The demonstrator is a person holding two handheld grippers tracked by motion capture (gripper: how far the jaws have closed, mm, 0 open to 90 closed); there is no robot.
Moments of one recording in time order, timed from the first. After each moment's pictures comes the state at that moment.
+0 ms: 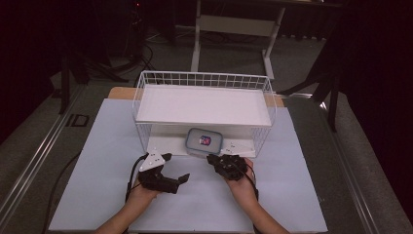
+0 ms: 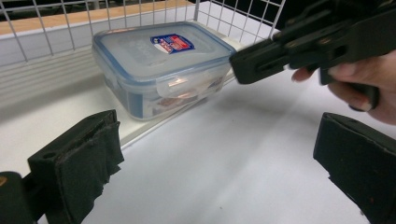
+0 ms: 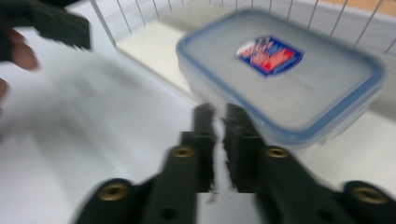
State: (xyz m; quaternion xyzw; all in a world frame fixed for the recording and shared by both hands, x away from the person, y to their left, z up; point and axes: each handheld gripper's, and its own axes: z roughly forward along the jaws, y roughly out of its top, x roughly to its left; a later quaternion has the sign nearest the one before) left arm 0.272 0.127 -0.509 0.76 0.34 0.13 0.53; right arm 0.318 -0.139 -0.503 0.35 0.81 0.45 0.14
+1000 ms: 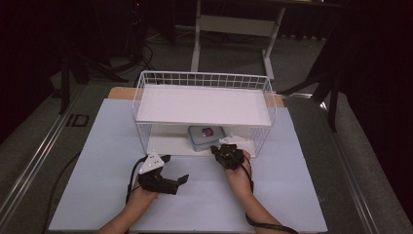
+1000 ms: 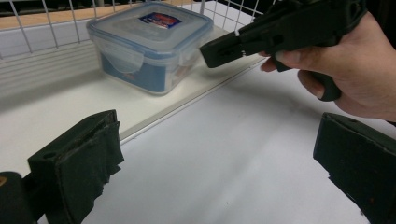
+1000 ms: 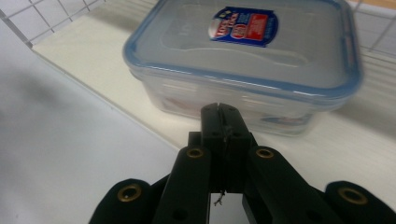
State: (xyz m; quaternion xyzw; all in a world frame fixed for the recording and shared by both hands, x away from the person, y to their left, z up) left arm 0.272 0.128 -0.519 0.76 0.34 0.15 0.53; right arm 0.358 -0.133 -0.518 0.41 0.79 0.42 0.17
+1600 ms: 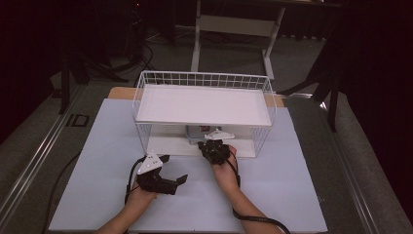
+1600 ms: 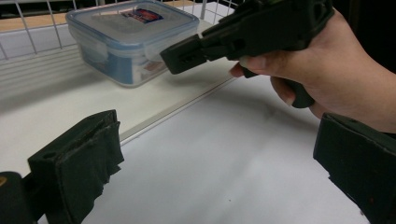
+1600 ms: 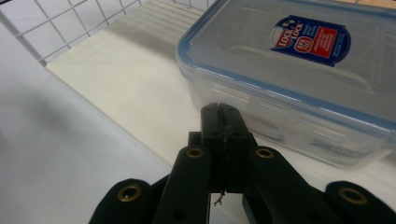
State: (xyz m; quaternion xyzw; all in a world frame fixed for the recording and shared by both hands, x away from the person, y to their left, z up) left arm 0.271 0.132 -0.519 0.76 0.35 0.15 0.53; right arm 0.371 -0.092 -0.519 0.39 0.80 0.43 0.17
